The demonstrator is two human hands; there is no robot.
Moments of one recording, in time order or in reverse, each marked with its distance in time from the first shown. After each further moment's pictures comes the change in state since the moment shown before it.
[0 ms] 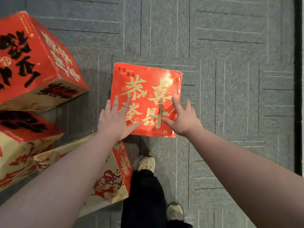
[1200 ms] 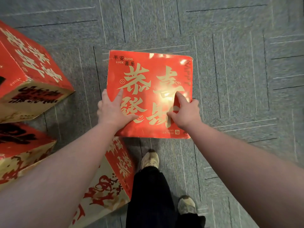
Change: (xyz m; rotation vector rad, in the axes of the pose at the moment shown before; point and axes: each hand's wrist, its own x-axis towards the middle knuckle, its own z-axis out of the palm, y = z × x) left_hand 0.060 0.024 0.050 -0.238 0.100 -0.096; right_hand 0.046 0.048 0.062 0.333 0.136 0.172
